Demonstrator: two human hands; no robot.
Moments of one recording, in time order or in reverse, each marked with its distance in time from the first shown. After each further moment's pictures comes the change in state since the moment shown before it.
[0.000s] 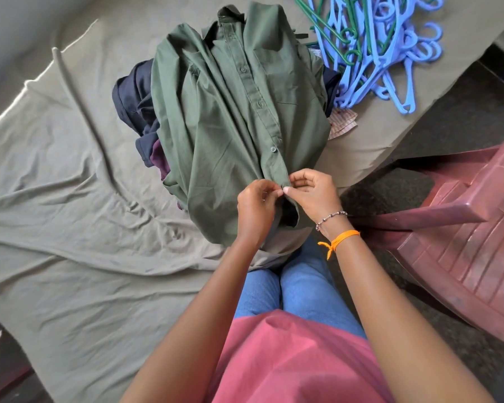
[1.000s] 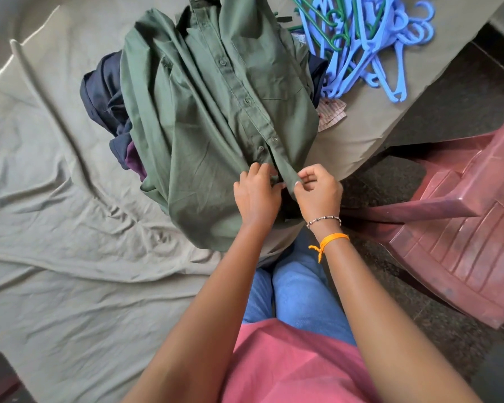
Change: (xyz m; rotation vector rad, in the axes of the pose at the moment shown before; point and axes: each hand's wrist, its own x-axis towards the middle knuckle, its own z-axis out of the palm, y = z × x) left_hand 0.032 0.002 0.046 0.548 0.028 0.147; right_hand 0.014 0.026 -0.010 -0.241 0.350 -0.060
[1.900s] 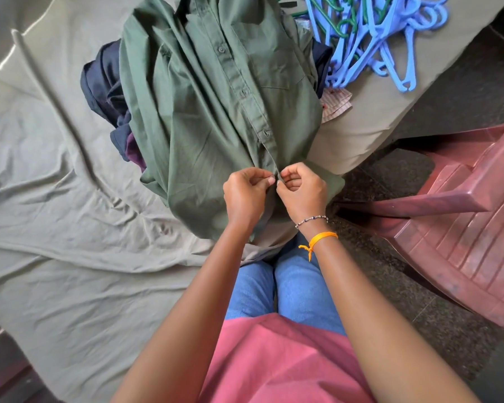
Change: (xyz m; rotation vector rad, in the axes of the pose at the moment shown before) left_hand -0.009 -0.005 -0.027 -0.559 -0.087 -0.379; right_hand -0.011 0.002 0.018 0.103 -0.114 -0.008
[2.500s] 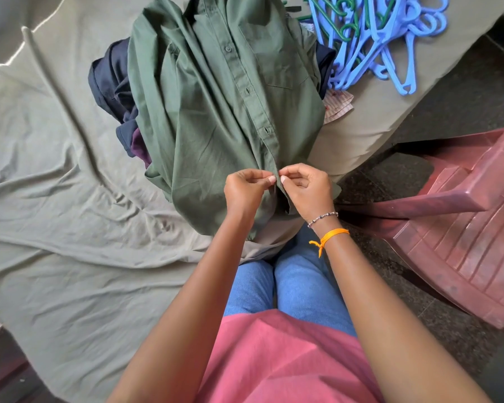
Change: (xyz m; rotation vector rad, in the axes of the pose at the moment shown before) left_hand -0.001 -0.008 -0.007 -0.242 -0.093 -0.119; right_hand -0.002 -0.002 -0.013 0.161 -0.138 -0.025
